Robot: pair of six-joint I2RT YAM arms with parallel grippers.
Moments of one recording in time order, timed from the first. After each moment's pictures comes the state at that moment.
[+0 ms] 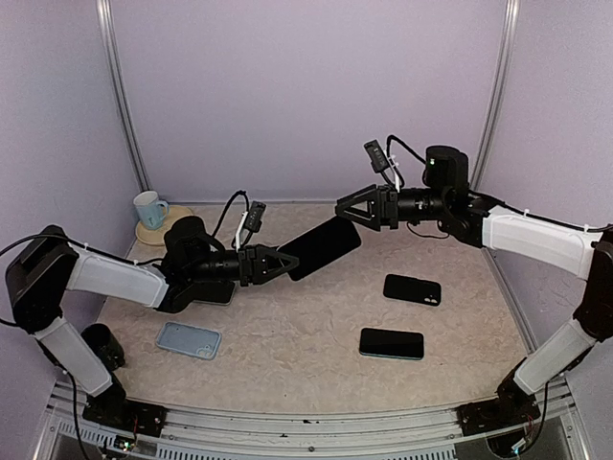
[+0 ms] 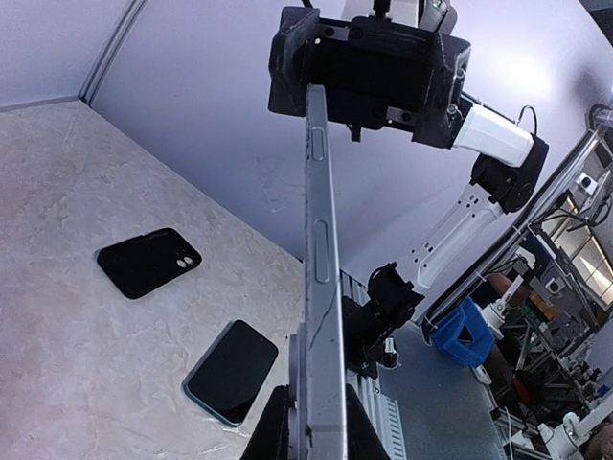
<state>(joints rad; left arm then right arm) -0.69 1.62 0.72 0.96 0.78 -0.67 0.57 1.50 1.16 0.21 -0.90 0.33</state>
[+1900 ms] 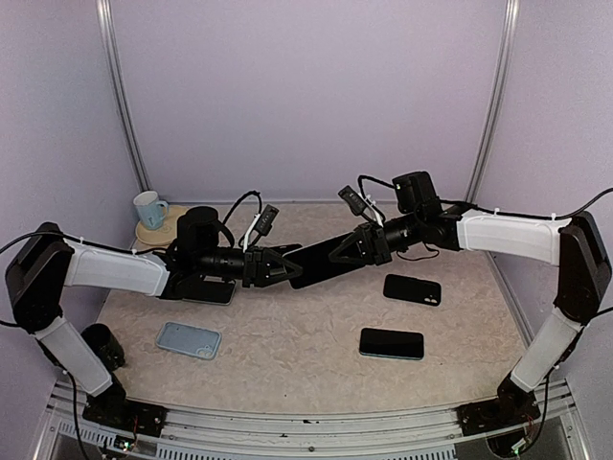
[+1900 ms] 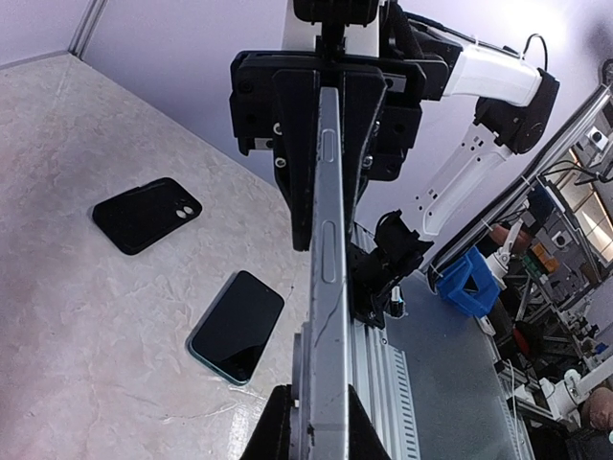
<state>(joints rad) -0.68 1.61 0.82 0.63 0.88 -0.49 0.61 1.66 1.19 -0.09 -1.11 0.07</state>
